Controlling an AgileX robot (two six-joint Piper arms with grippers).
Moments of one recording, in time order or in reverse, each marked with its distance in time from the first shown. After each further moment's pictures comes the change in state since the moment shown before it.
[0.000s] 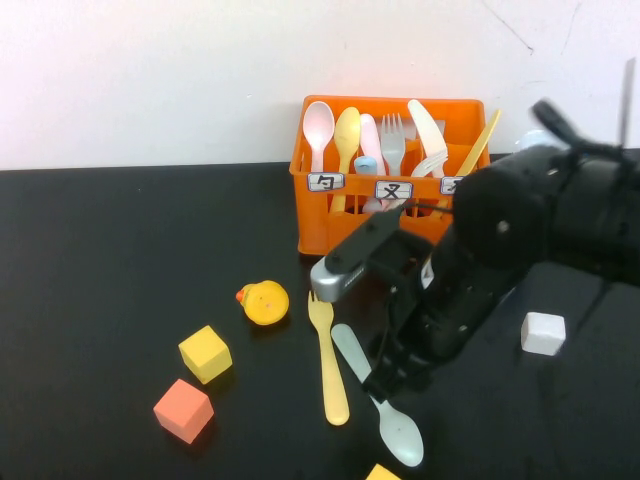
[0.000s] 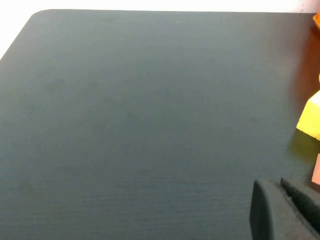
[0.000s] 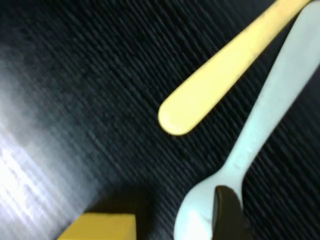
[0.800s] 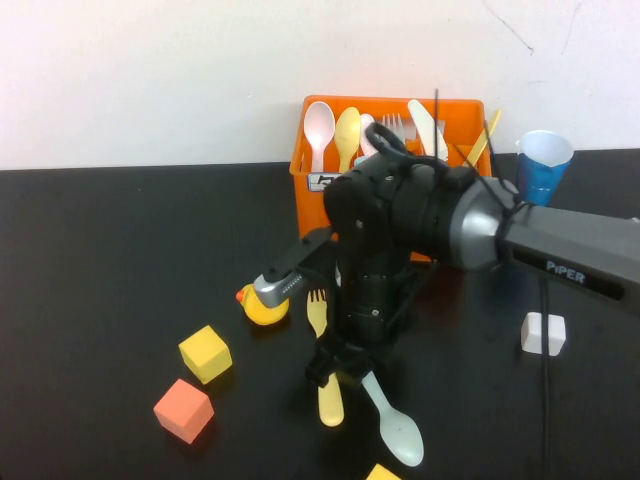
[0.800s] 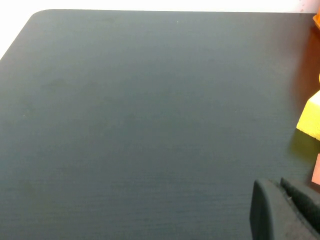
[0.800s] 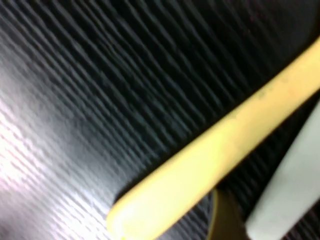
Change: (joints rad) right arm 0.049 0.376 -0.425 -0.146 0.260 0.155; left arm 0.000 0.000 0.000 0.000 0.000 0.000
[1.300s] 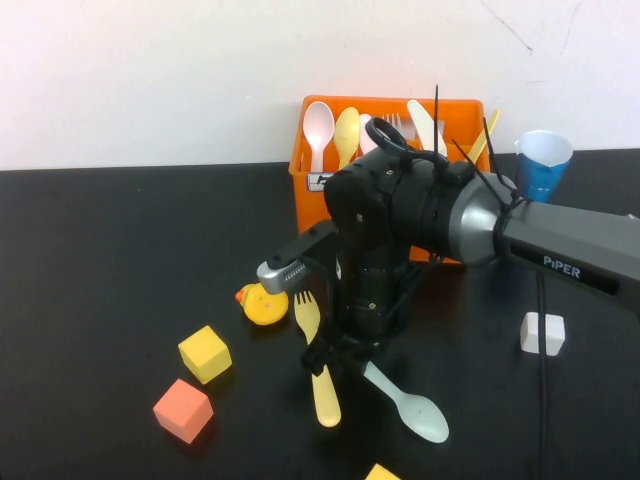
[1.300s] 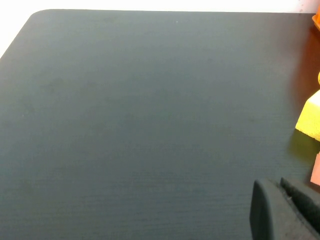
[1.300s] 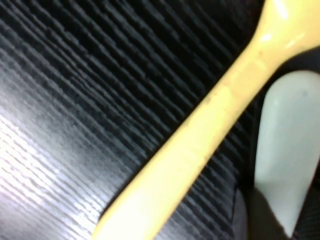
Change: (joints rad) right arm -0.001 0.023 -0.032 0.000 0.008 0.078; left arm 0.000 0.000 0.000 0.000 0.000 -0.001
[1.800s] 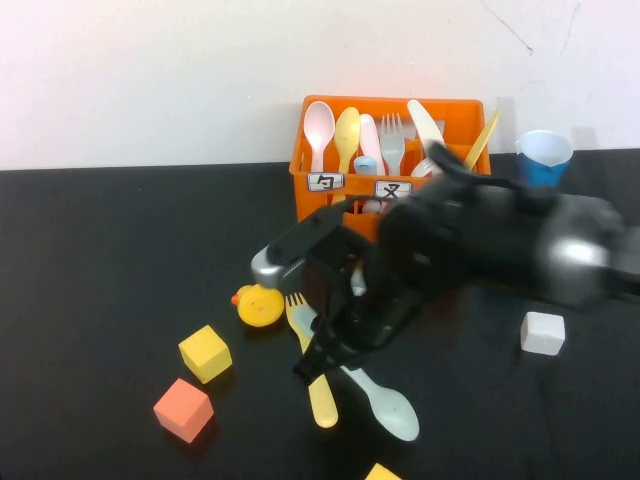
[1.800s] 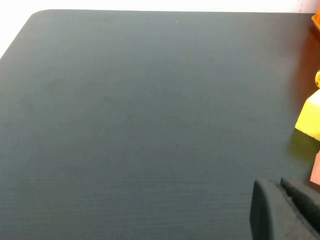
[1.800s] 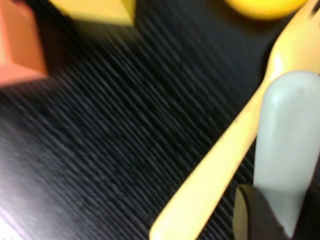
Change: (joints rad) right arm 0.034 -0.253 0.325 0.031 -0.423 -0.032; left arm 0.000 0.000 0.000 0.000 0.000 0.000
